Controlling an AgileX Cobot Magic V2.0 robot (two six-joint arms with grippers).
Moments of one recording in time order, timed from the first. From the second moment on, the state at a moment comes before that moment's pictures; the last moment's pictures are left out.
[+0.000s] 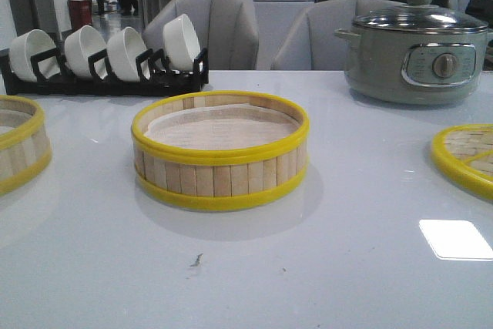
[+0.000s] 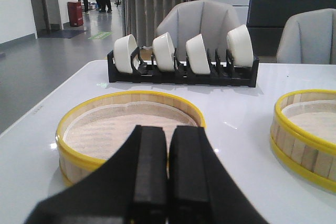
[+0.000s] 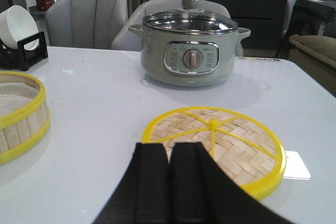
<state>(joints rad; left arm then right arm) -0.05 0.00 0.01 0.09 0.09 -0.13 0.00 -0.01 0.03 -0.18 0.07 0.19</state>
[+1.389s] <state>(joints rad) -0.16 0.88 -0.87 0.05 0.45 -0.11 0.00 -0.01 0.03 -0.18 0.07 0.19</state>
